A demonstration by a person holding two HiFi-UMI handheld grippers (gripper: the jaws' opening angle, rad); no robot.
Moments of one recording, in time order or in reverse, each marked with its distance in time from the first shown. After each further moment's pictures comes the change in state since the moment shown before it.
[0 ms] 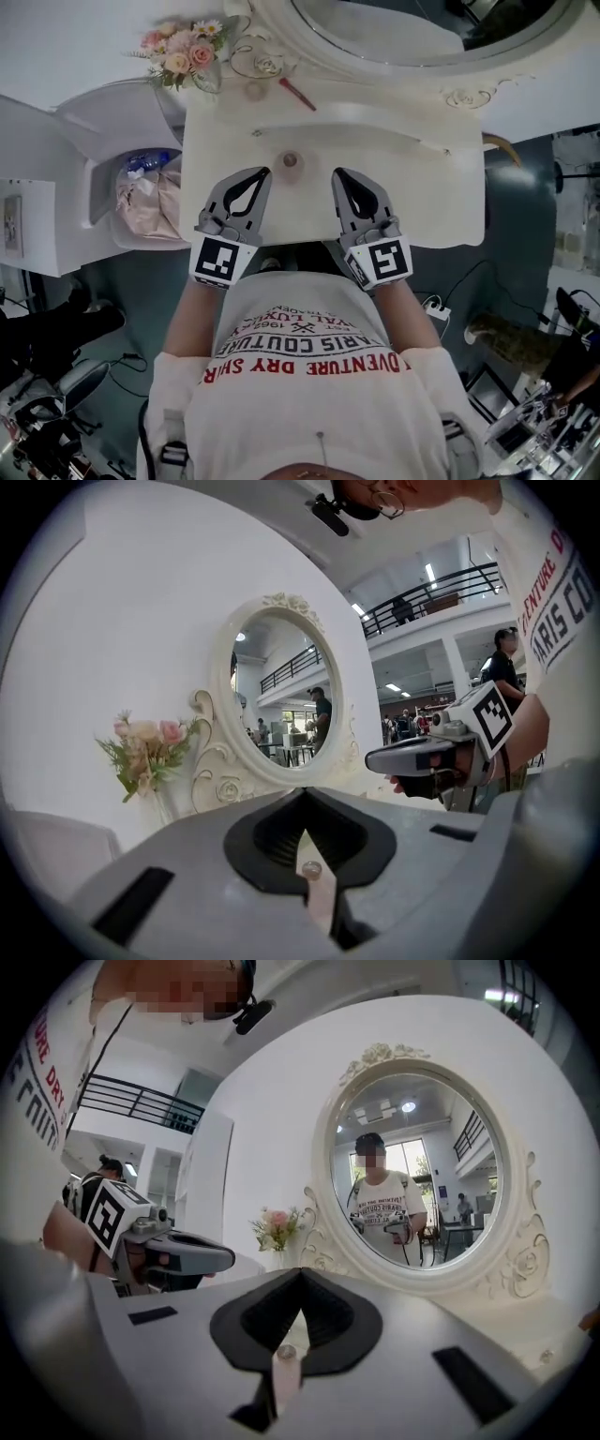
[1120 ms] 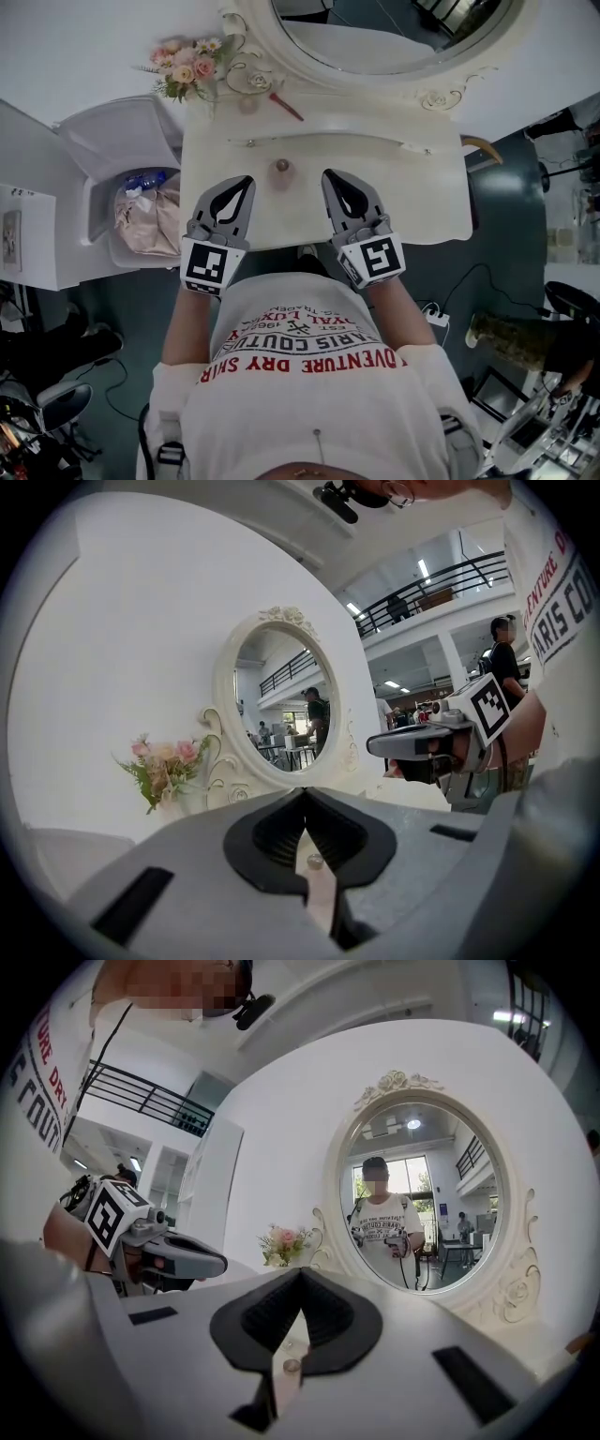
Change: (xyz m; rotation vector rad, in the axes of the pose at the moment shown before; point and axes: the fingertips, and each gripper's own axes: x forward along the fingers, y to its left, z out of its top) left arm -0.043 -0.002 0.018 0.044 0.013 0.022; right arm -0.024 0.026 0.039 -0.068 -0.068 -0.012
